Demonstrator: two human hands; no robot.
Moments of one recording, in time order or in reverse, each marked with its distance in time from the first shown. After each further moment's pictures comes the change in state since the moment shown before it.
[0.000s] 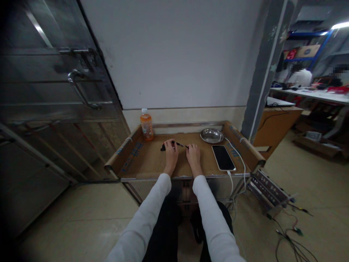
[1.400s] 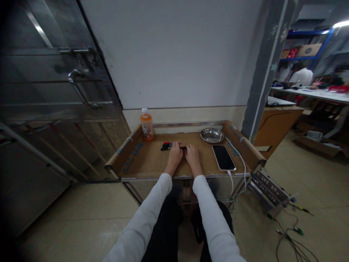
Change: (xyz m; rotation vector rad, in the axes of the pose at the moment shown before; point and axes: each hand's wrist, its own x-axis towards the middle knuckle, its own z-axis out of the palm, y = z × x) left_hand -0.005 -0.007 0.009 0.243 -0.393 0.051; right_hand 0.002 -0.009 -0.012 -0.013 -0.226 -0.028
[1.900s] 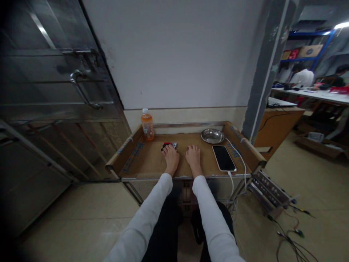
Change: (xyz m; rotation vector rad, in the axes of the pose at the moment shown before) left_hand -0.013 0.004 -0.006 0.410 0.120 -0.302; right_hand -0.006 -0.003 0.002 -0.049 0.062 0.110
